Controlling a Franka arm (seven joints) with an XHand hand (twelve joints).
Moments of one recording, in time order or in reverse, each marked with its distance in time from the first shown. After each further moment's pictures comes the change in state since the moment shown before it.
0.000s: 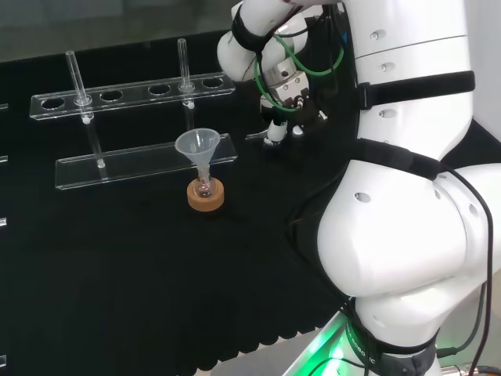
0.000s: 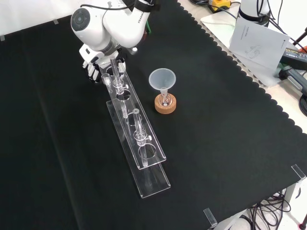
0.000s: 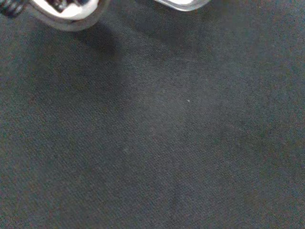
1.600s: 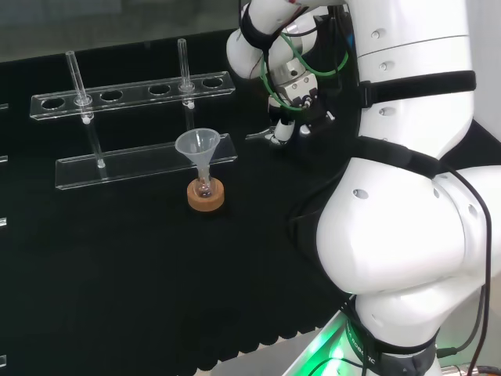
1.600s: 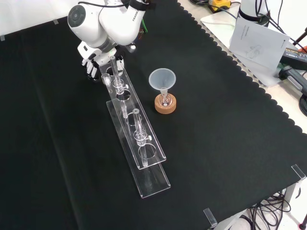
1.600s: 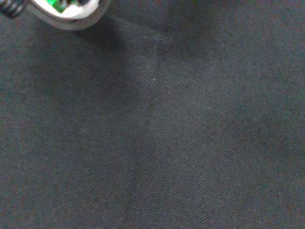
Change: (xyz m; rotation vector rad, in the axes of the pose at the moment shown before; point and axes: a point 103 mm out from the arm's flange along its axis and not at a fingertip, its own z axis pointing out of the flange) arm -0.019 -0.001 0.011 0.017 0.040 0.011
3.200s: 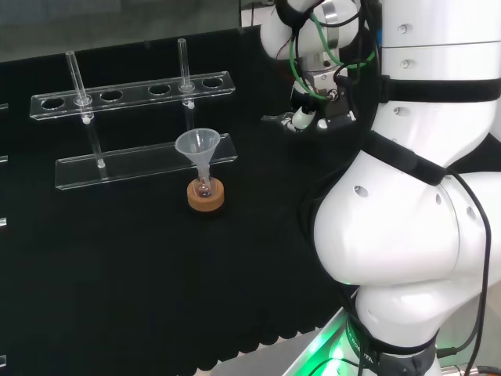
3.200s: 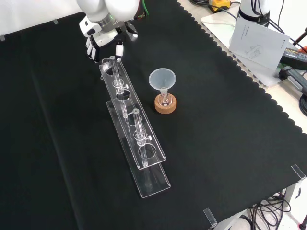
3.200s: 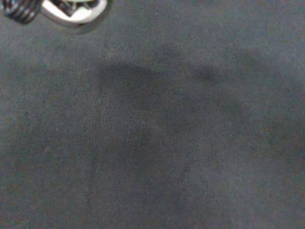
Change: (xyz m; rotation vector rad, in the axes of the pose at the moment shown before) arm -0.038 -0.040 -0.007 -0.108 0.207 0.129
